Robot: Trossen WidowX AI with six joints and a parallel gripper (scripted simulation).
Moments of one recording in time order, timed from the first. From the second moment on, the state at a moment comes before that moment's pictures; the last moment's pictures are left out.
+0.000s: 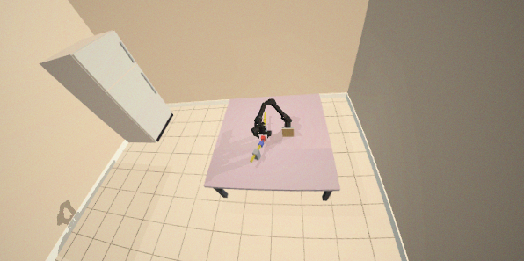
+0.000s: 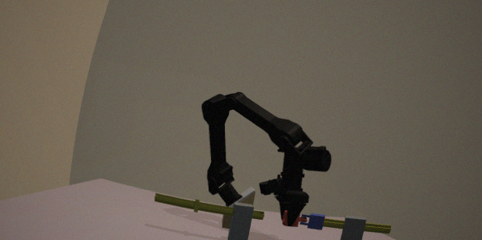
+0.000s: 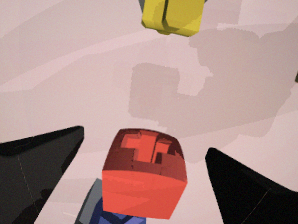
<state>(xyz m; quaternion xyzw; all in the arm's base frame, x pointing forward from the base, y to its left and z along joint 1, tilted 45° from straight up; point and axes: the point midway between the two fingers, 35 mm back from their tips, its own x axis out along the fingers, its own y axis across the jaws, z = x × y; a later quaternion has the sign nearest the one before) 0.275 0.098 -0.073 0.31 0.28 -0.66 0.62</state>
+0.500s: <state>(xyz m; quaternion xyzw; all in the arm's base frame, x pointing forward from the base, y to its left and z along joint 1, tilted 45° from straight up) 0.280 0.122 -0.052 0.20 0.38 -0.61 0.66</state>
